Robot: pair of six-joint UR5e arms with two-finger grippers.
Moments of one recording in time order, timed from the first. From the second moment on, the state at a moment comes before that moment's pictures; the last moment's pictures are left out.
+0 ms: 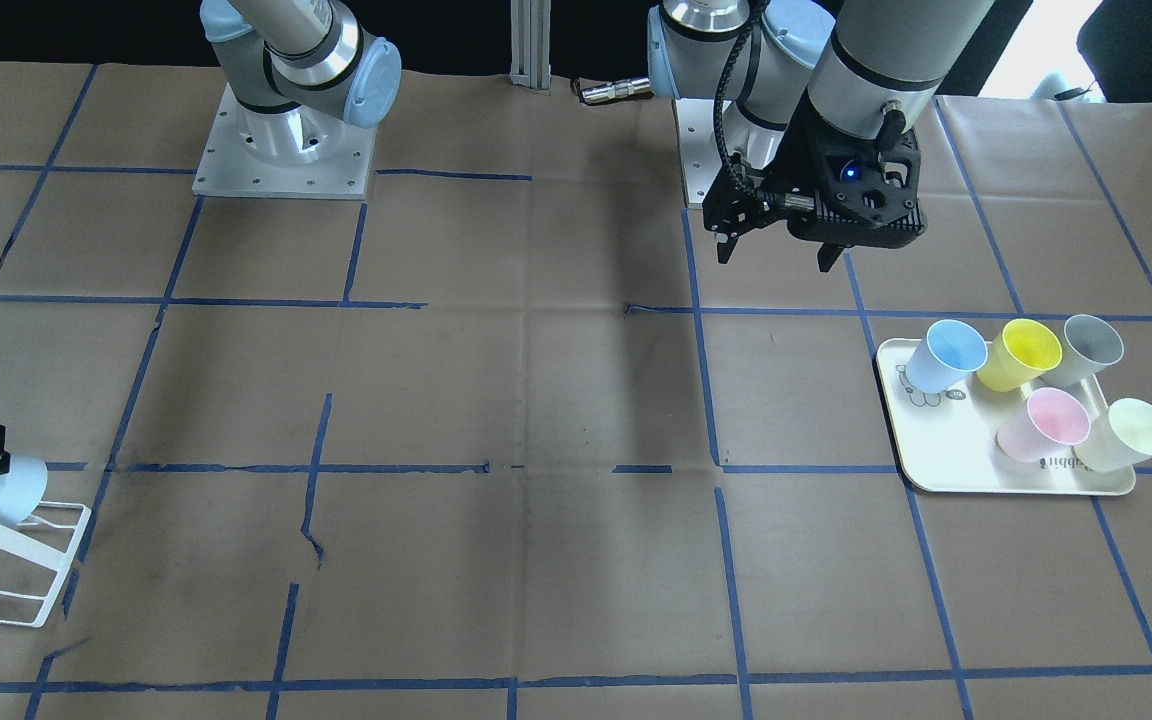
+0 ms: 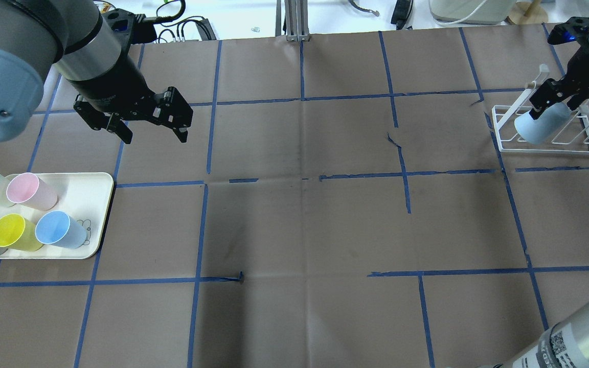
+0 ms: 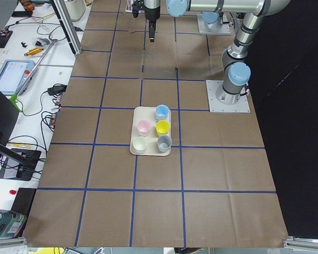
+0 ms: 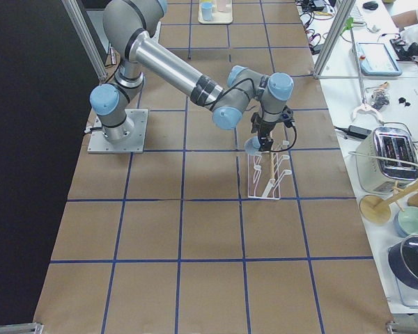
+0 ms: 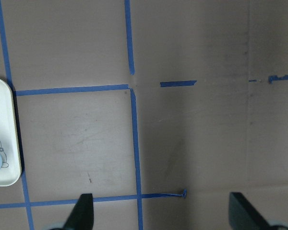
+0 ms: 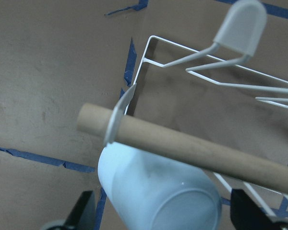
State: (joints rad) left arm -1.59 -1.56 -1.61 -1.56 1.53 0.03; right arm 1.11 -1.14 1.50 -1.88 -1.58 -0.70
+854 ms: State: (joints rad) left arm -1.59 -1.56 -1.61 -1.56 1.53 0.03; right arm 1.11 -1.15 1.52 -1.90 -1.57 -0.68
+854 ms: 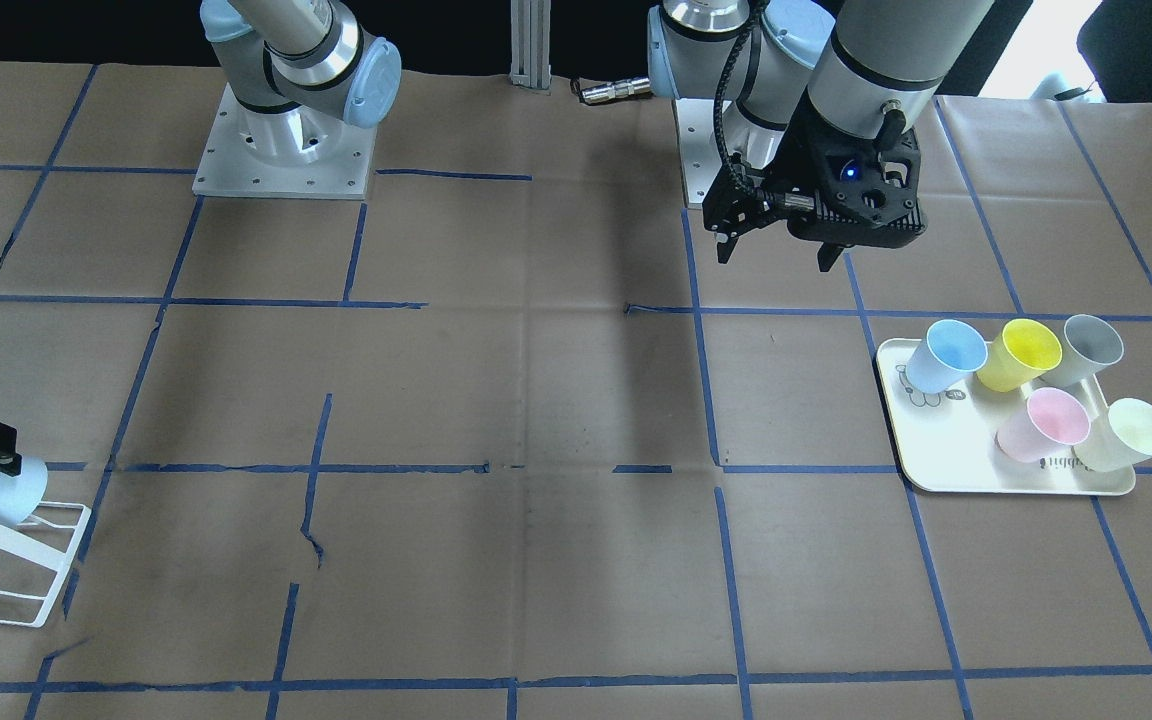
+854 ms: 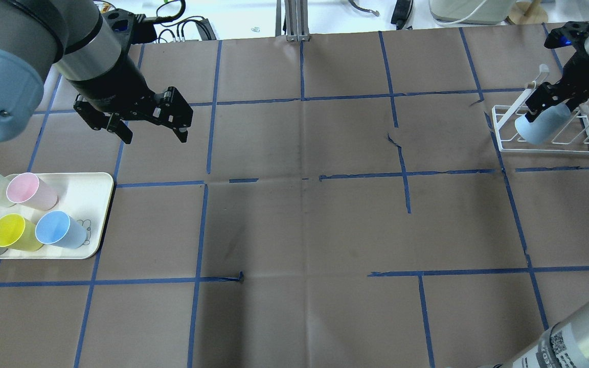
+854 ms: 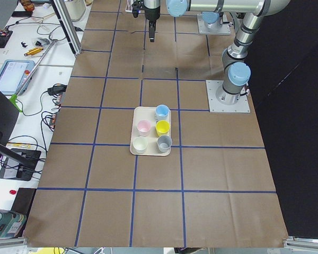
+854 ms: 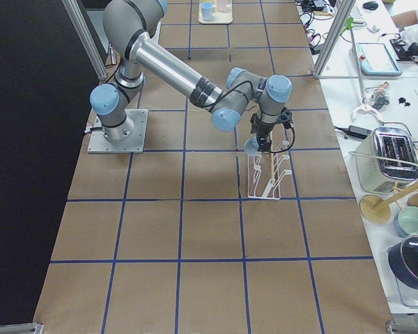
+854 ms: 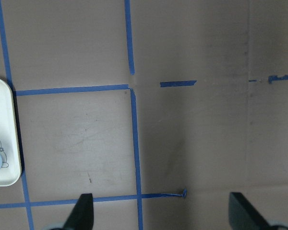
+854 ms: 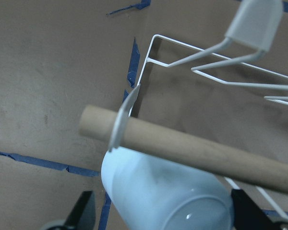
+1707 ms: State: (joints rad) left arm -1.59 -1.56 -1.61 -1.56 1.53 0.03; right arm 1.11 -1.15 1.53 -1.89 -1.57 -0.65
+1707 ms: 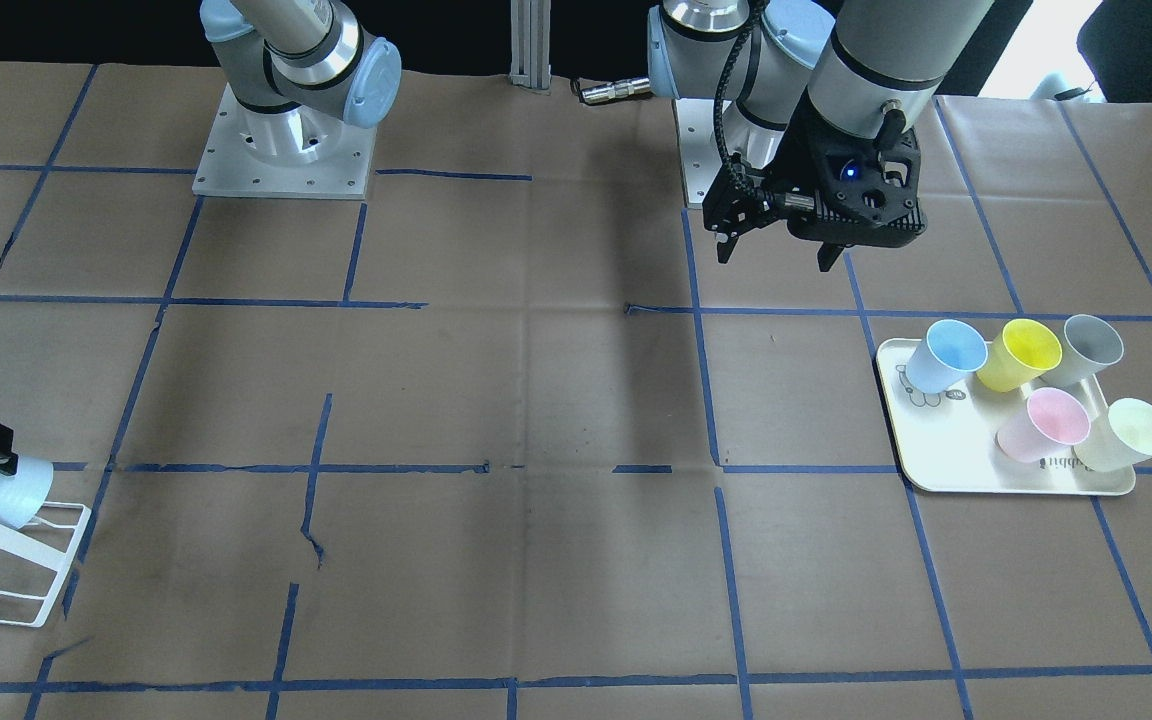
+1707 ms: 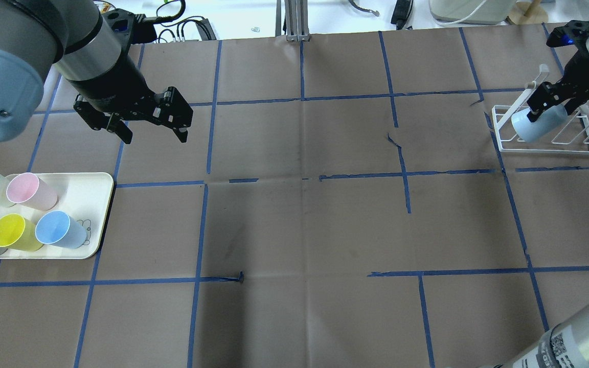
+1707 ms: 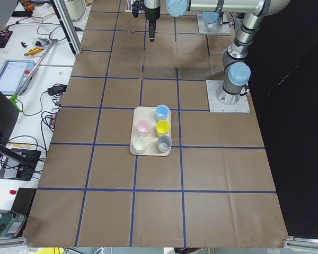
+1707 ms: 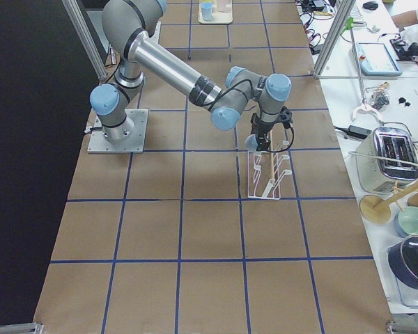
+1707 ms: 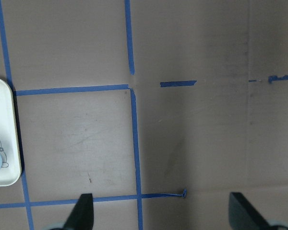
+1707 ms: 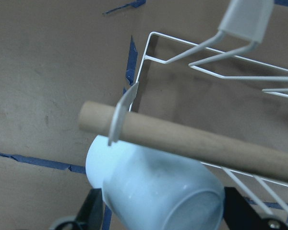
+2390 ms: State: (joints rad) left arm -1.59 -1.56 -1.61 -1.56 1.53 0.03; right arm 1.11 -1.16 1.54 -1.90 -1.56 -0.65
